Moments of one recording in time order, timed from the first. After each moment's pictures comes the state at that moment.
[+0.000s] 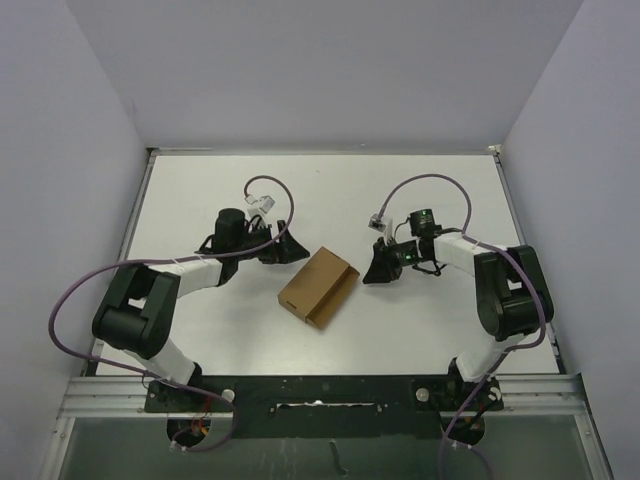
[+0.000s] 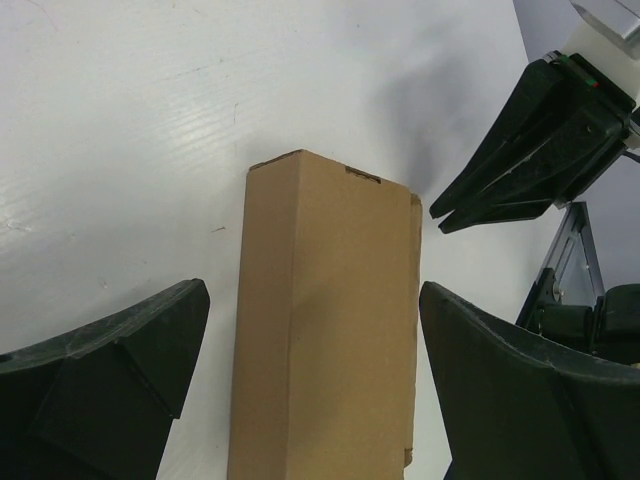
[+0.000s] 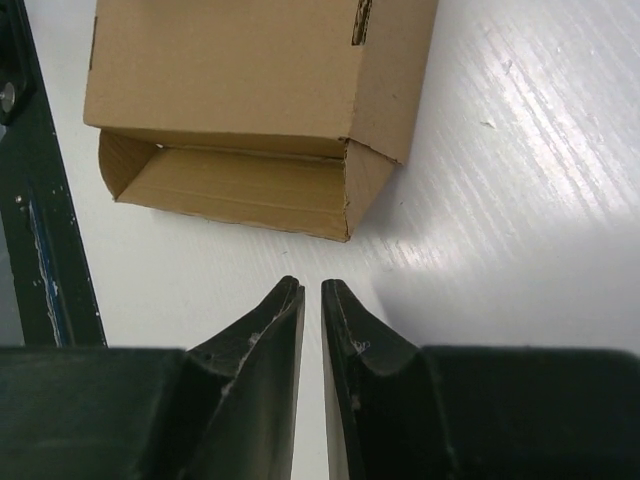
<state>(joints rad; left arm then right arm) -0.35 1.60 0.71 0.40 0.63 -0.56 0.21 1.69 0.90 -0.35 -0.97 -0.39</state>
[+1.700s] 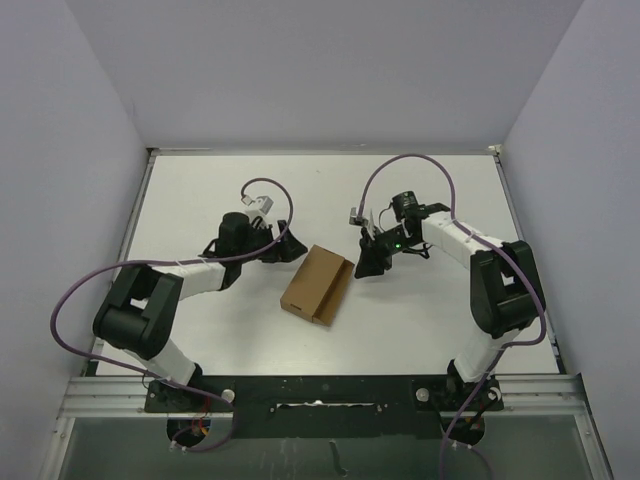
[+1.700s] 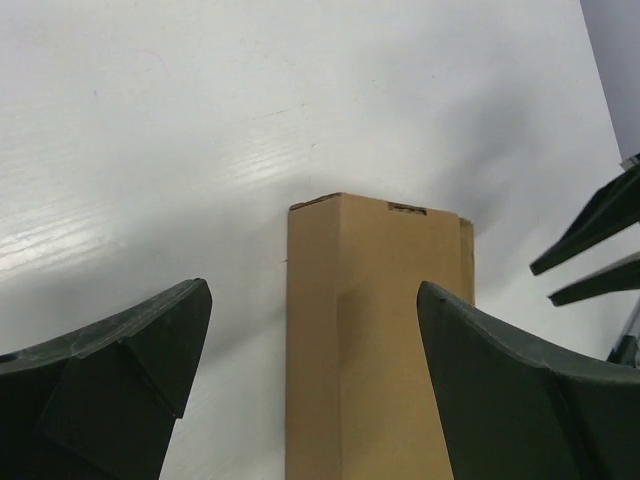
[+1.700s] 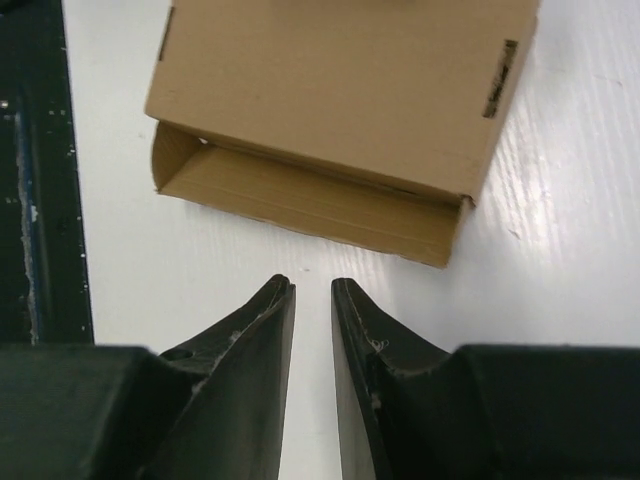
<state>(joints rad) -0.38 1.62 0.73 0.40 0.44 -0.53 0.32 1.74 1.16 -0.71 -0.92 -0.74</state>
